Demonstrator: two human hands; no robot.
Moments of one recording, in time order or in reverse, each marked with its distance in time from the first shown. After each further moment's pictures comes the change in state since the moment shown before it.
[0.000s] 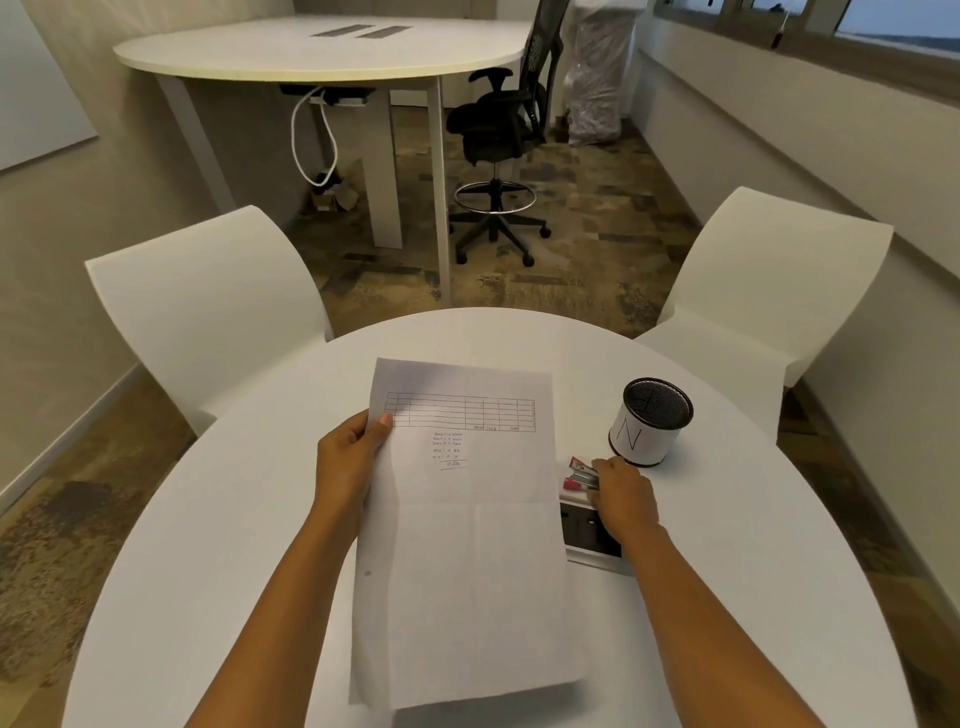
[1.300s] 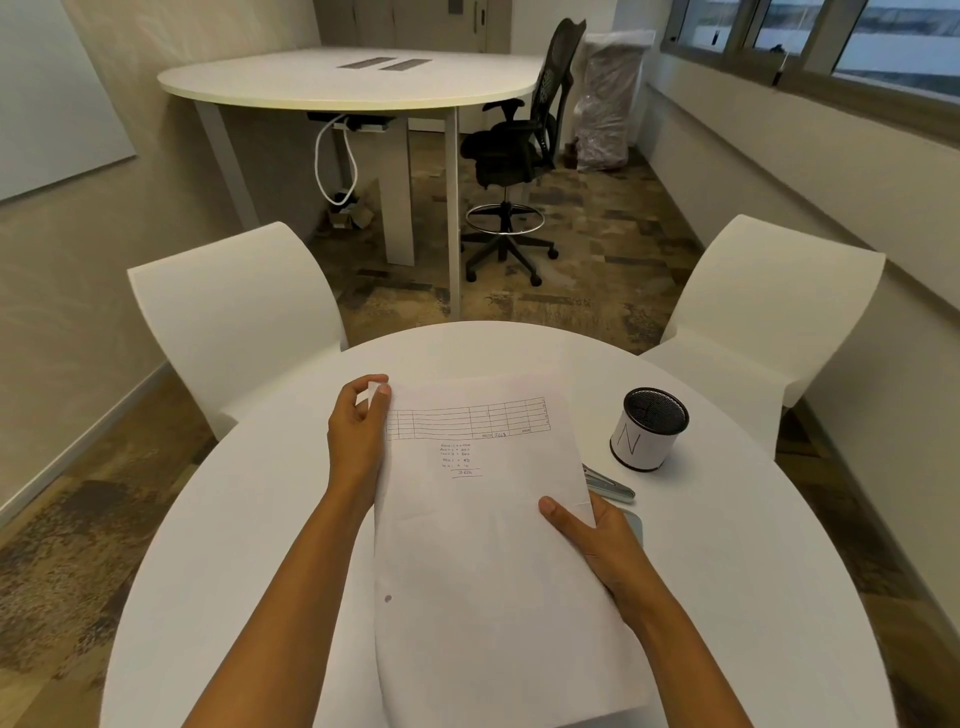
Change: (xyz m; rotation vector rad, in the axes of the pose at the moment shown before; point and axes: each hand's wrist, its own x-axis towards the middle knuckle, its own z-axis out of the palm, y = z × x) left_hand -0.006 0.023 -0.005 0.000 0.109 0.186; right_hand -0.117 -0.058 -0.066 1.389 -0.256 0.097
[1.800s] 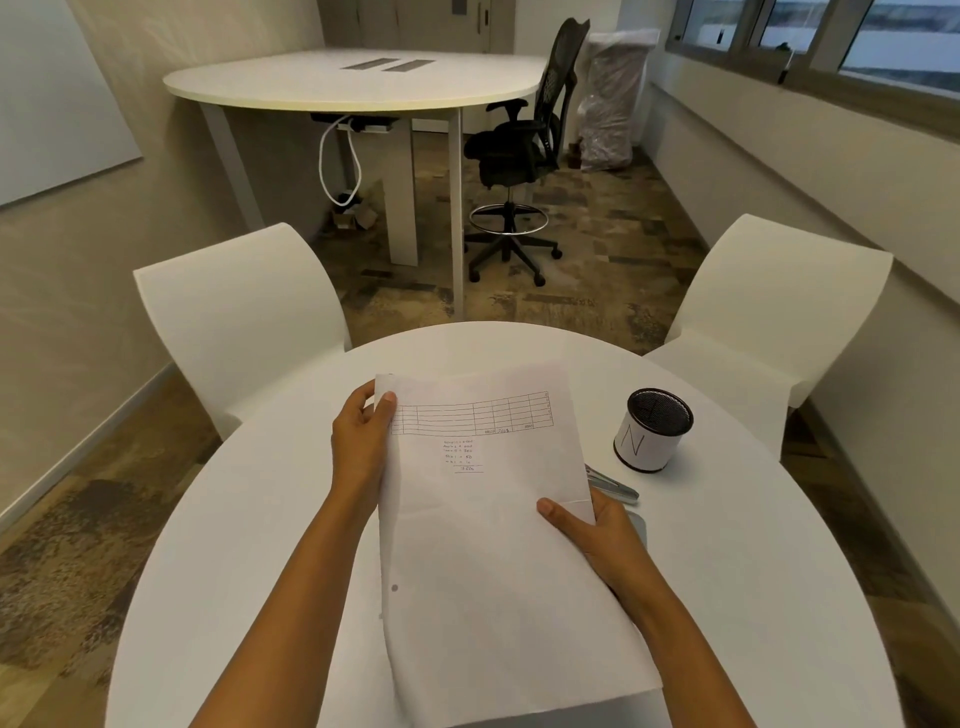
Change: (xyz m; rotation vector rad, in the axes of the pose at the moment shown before) left_hand -0.002 0.000 -0.001 -0.002 0.012 -0.096; right_hand 0.005 -0.003 0.002 -0.046 0.010 -0.048
